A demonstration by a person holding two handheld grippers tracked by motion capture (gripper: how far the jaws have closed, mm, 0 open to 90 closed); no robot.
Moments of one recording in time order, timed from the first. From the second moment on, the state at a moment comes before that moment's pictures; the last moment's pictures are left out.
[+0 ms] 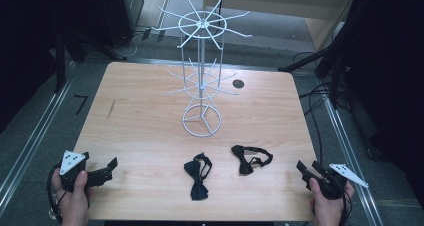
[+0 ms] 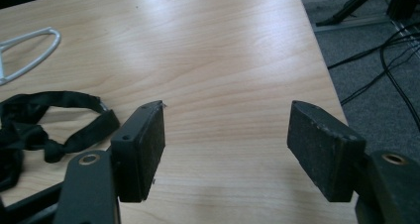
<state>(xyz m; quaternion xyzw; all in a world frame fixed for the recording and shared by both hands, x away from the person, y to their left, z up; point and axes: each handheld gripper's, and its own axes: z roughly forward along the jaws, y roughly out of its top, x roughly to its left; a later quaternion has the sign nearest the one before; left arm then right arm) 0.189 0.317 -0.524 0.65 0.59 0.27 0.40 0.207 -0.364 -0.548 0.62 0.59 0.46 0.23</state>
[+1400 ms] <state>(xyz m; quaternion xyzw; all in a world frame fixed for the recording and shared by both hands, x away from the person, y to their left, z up) 0.189 0.317 -0.524 0.65 0.59 0.28 0.40 0.200 -0.302 -0.522 0.56 0.63 0.49 0.22</state>
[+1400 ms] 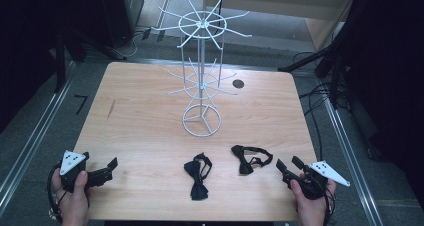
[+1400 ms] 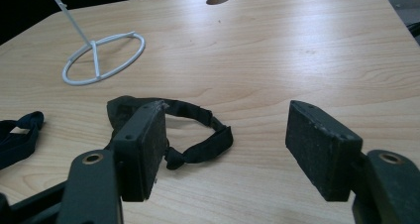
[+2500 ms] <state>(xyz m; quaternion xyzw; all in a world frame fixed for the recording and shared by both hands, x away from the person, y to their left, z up) 0.189 0.317 -0.524 0.65 0.59 0.27 0.40 0.198 -0.213 -0.517 0.50 0.68 0.50 0.19</state>
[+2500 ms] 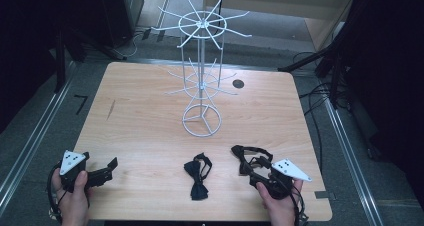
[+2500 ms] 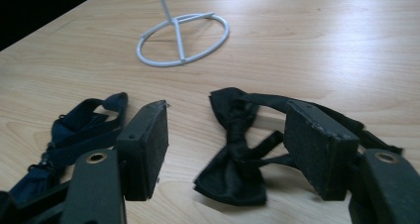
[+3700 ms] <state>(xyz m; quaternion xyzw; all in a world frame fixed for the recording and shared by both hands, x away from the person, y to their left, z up) 0.188 0.319 -0.524 0.64 0.59 0.27 0.41 0.221 -0.108 -0.525 0.48 0.73 0.47 0.14</state>
